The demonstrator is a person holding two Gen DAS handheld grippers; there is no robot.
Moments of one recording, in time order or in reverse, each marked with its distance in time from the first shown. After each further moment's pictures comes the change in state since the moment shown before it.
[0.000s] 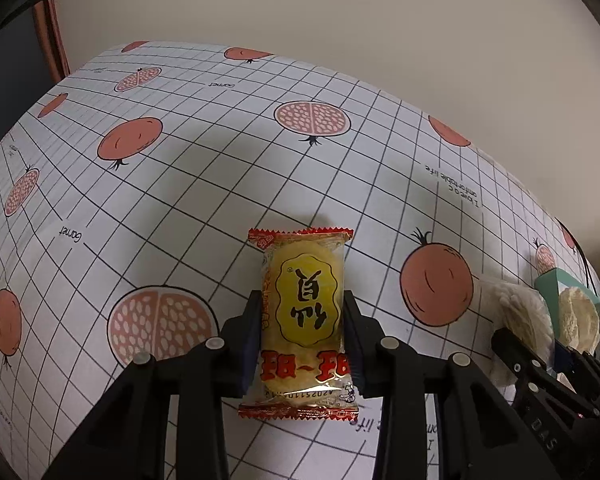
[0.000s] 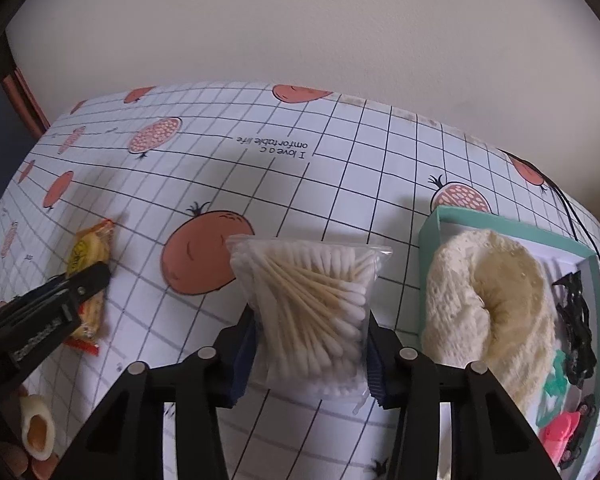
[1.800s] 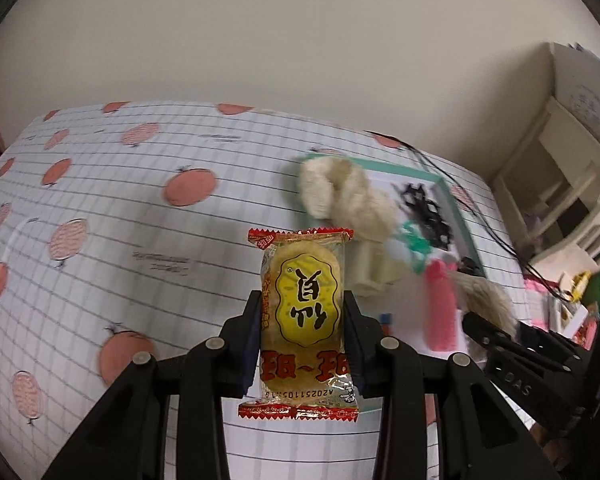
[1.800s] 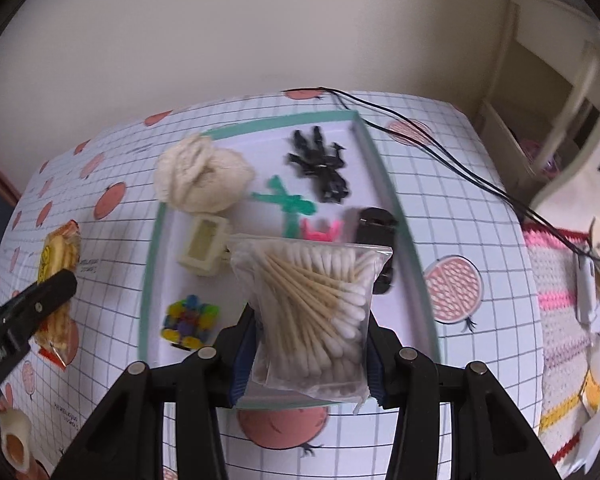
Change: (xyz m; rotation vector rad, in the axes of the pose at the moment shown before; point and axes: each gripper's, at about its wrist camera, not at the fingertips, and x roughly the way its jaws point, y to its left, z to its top) left arm -0.145 -0.159 -0.139 0.283 -0.051 -0.225; right arm -0.141 -0.177 -0.158 0.290 -0.026 -0.082
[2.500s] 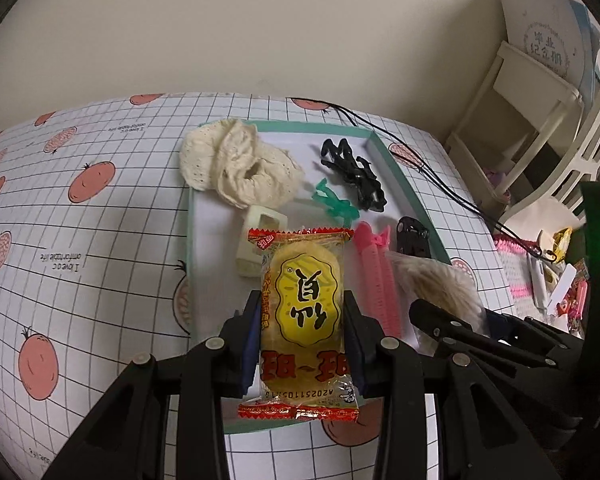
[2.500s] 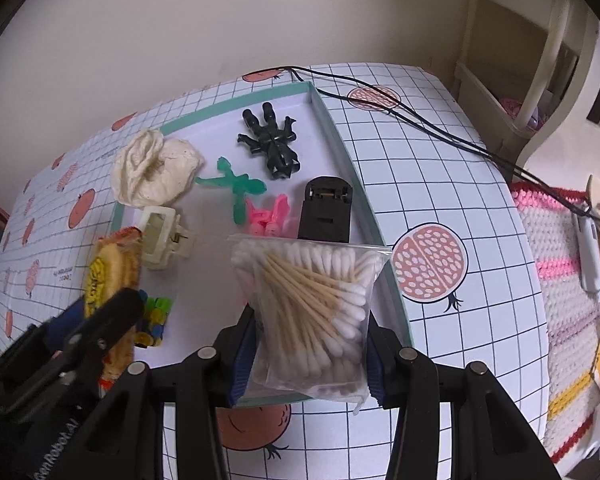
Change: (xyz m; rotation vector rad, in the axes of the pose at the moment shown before) left arm 0.046 -0.073 -0.018 0.110 0.041 -0.094; right arm 0.016 -0.032 -0.011 0.096 0.041 -0.002
